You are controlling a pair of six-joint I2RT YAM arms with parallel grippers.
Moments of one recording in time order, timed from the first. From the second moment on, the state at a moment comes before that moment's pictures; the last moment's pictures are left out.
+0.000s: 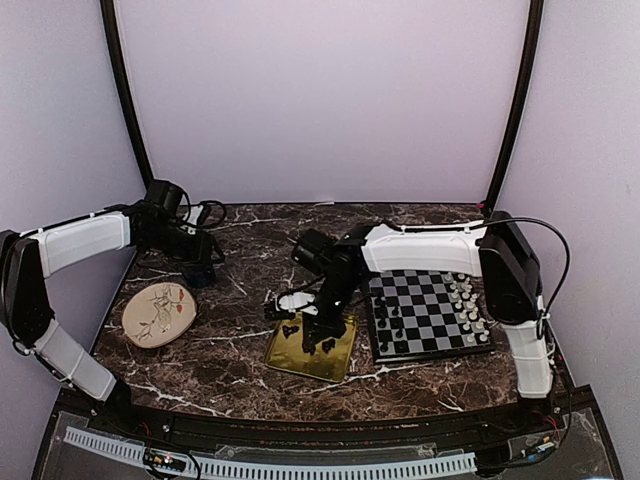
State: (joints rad) left arm -0.26 1.49 1.08 -0.53 0.30 -0.18; right arm 1.02 2.17 1.75 -0.92 -0.45 -0.64
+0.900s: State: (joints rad) left arm -0.26 1.51 1.08 -0.53 0.31 -0.17; right arm 0.50 1.79 1.34 -0.80 -0.32 -0.61
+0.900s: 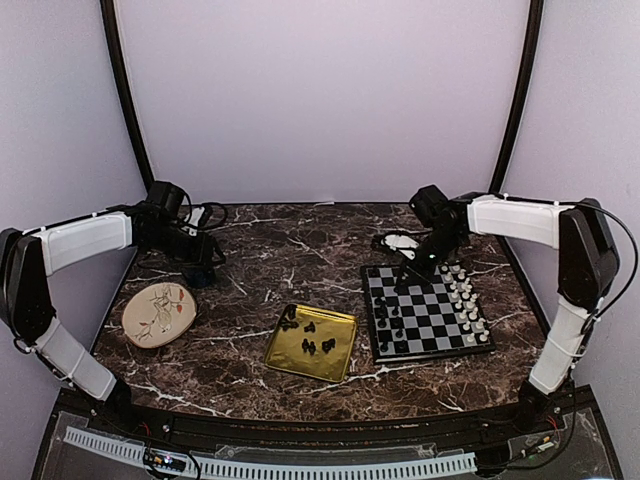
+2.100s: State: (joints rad) left arm -0.26 1.51 1.08 -0.53 0.32 -0.17; right arm 0.57 1.85 1.29 -0.72 -0.20 -0.60
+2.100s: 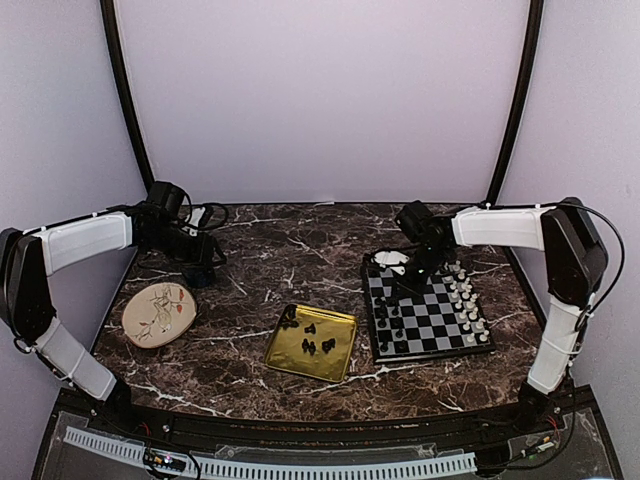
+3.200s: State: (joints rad) left arm -0.26 1.51 1.08 -0.53 0.33 -0.17; right arm 0.84 1.93 1.63 -0.85 -0.27 -0.60
